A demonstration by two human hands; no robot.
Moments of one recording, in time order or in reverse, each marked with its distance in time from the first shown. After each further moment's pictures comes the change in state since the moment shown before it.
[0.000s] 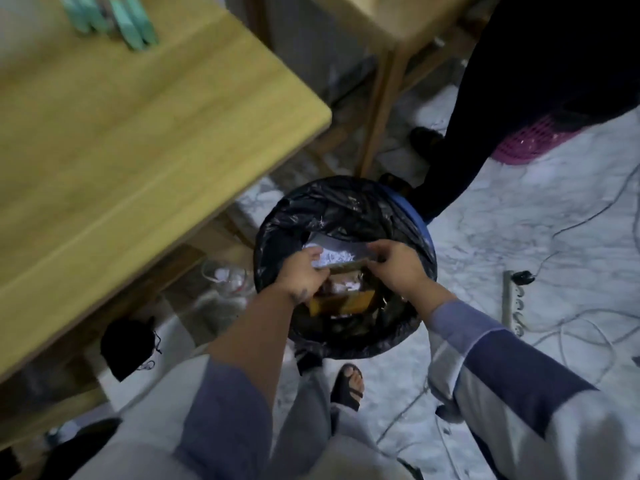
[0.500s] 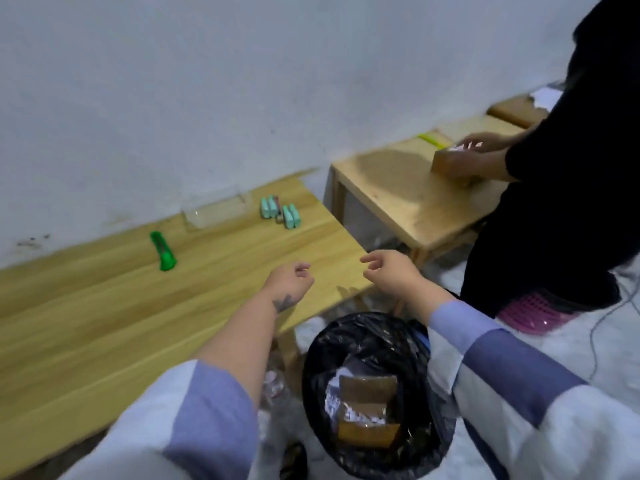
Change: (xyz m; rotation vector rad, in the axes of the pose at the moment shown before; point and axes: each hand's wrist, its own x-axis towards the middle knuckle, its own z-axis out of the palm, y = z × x) left_hand -0.172 0.092 -0.198 -0.099 0.438 0.233; right_hand -0.128 -0.236 -0.111 -0.154 0.149 -0.424
